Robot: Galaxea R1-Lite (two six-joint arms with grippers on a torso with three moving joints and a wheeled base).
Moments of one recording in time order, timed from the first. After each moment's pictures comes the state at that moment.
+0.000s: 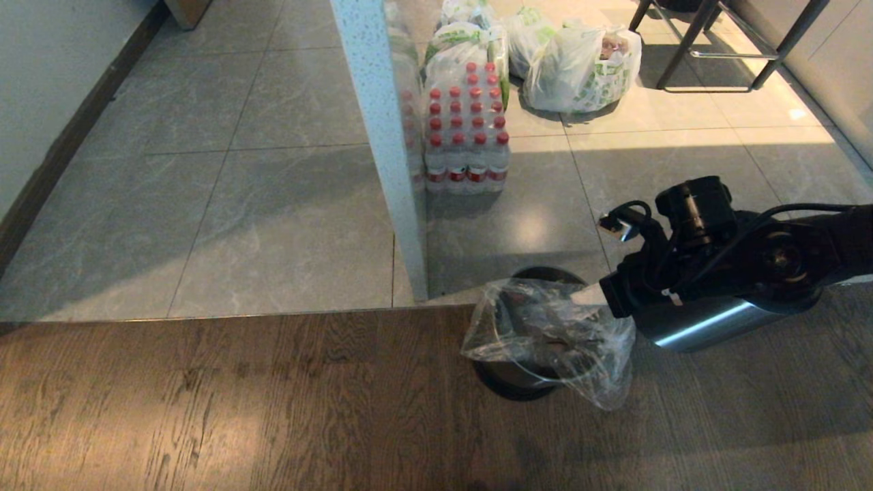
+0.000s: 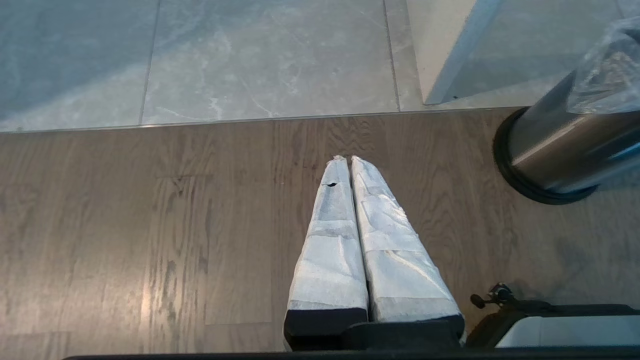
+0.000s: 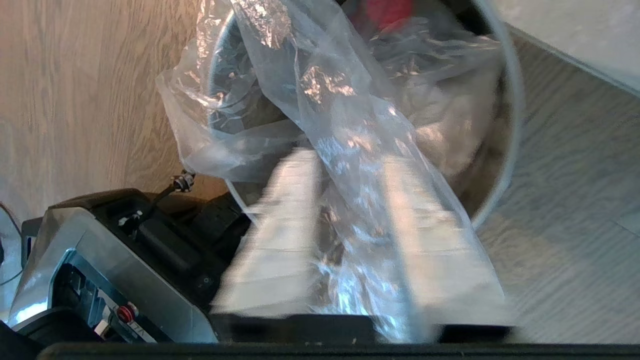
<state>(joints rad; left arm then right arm) 0.00 0.00 0.00 0.00 0.01 -0.01 0.21 1.88 -1.17 0.01 0.38 -0.24</state>
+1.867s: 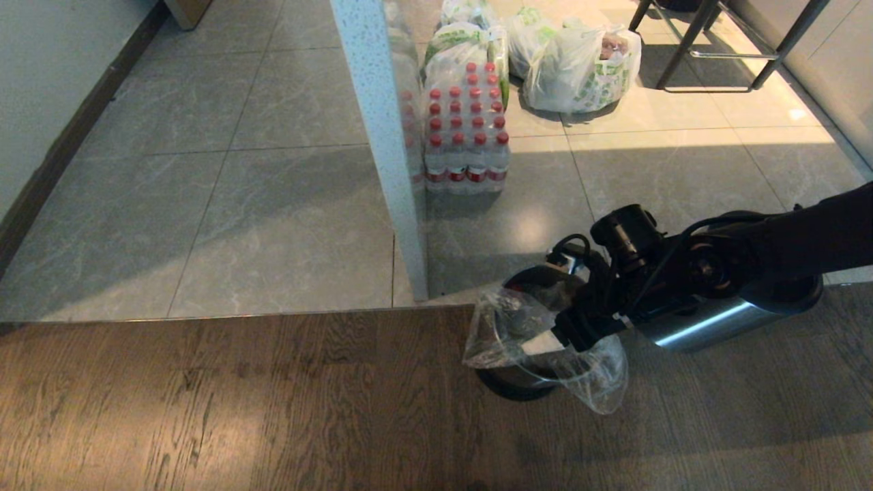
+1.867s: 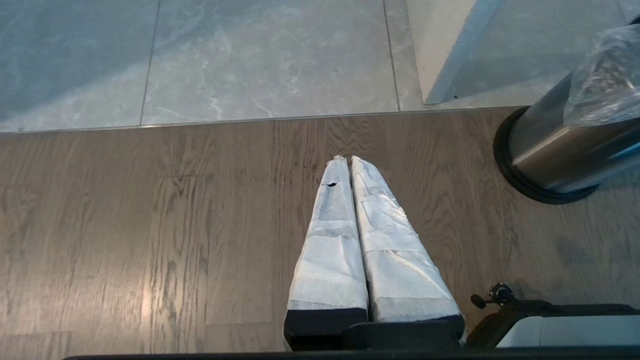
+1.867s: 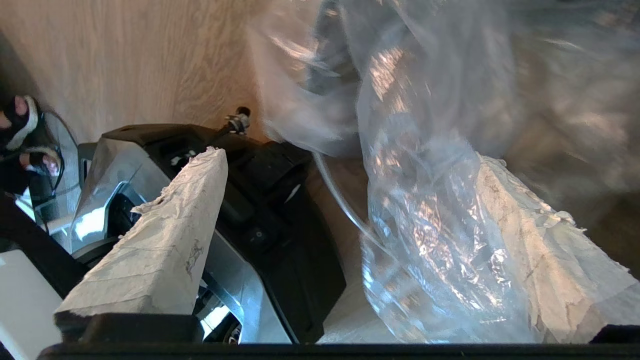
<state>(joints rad) 0.00 0.00 0.00 0.00 0.01 -0.01 0.36 2.01 -1.26 0.18 0.40 -0.23</state>
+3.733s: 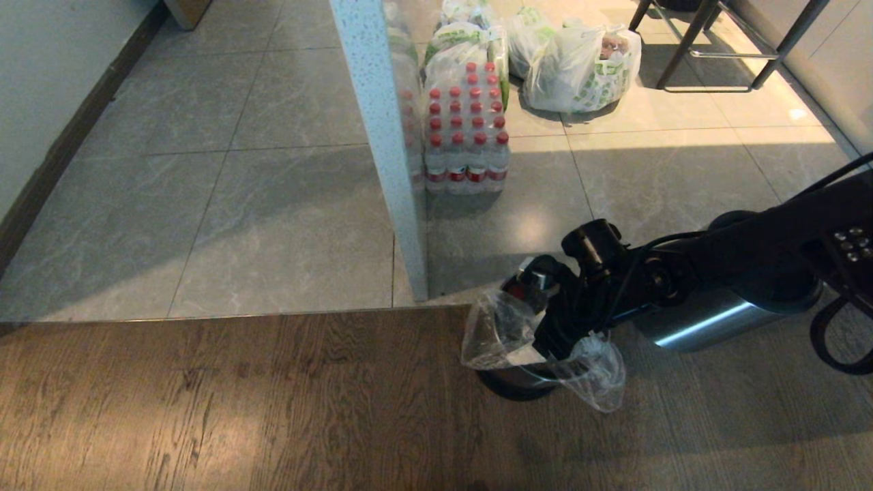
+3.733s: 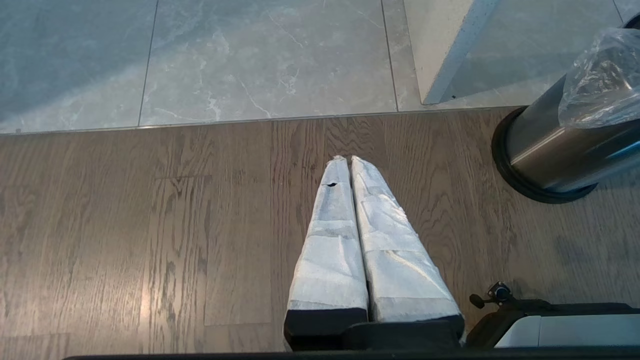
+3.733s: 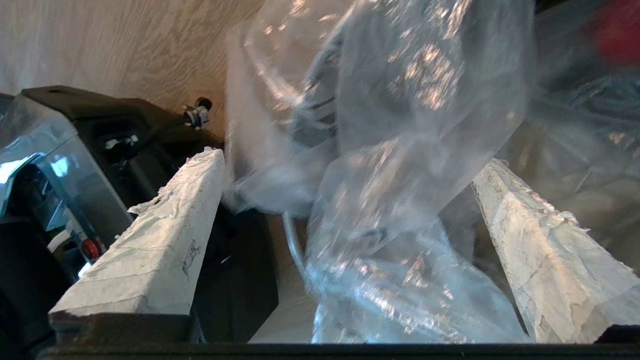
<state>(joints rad) 0.00 0.00 0.00 0.00 0.01 -0.01 0.38 2.15 -1.34 0.13 0.40 -0.46</state>
